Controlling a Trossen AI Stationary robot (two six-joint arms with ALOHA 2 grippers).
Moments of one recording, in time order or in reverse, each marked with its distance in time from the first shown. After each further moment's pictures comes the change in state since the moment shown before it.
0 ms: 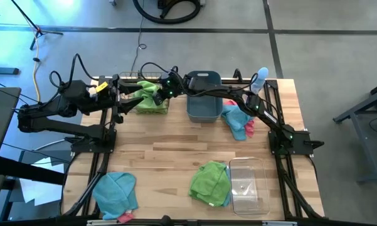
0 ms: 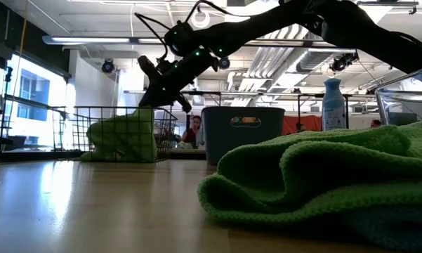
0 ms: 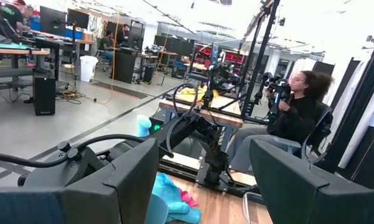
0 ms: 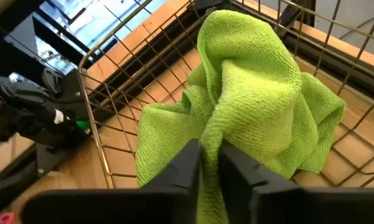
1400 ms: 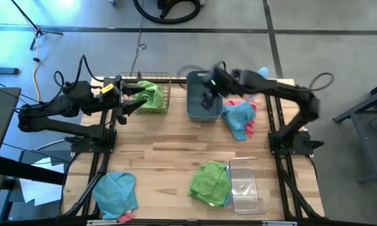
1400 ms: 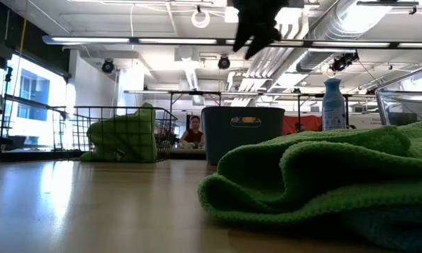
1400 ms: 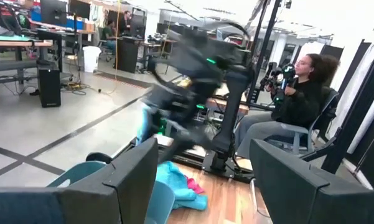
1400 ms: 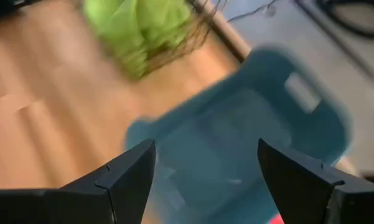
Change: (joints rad) left arm 0.000 0.028 0.000 -0.033 -0.004 0.019; right arm 0.098 -0.849 -0.613 -0.539 0.358 -0.200
